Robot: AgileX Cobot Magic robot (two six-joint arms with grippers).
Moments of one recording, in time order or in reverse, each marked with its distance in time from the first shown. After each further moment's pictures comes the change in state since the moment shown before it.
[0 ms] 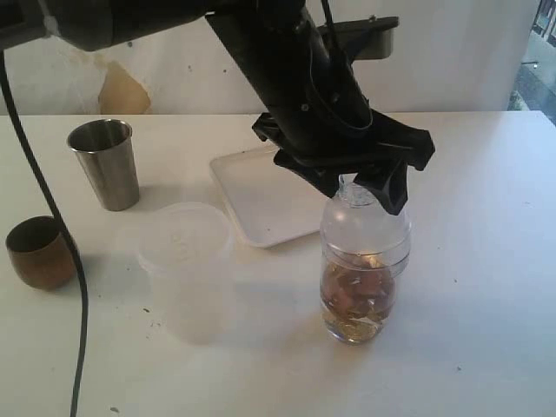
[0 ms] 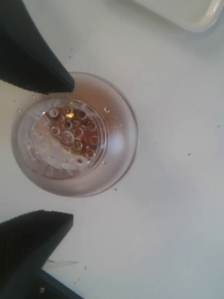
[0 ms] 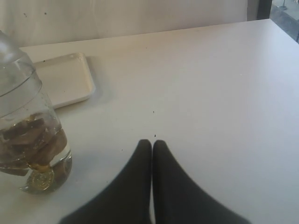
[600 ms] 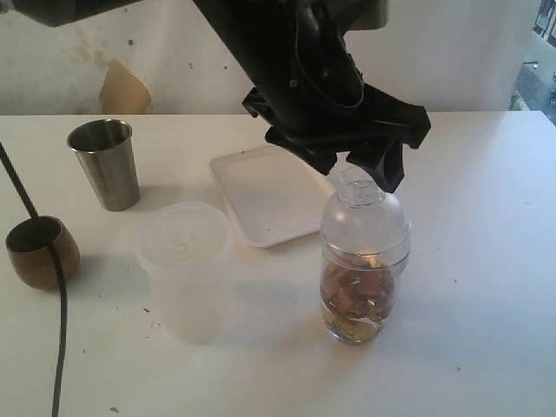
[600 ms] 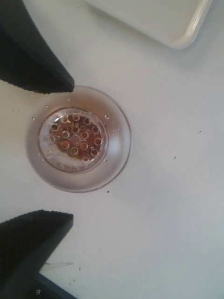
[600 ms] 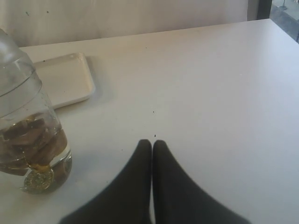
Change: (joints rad) left arm 0.000 -0.056 0.000 0.039 -0.006 0.000; right arm 0.000 0.000 0.000 0.000 0.000 0.000
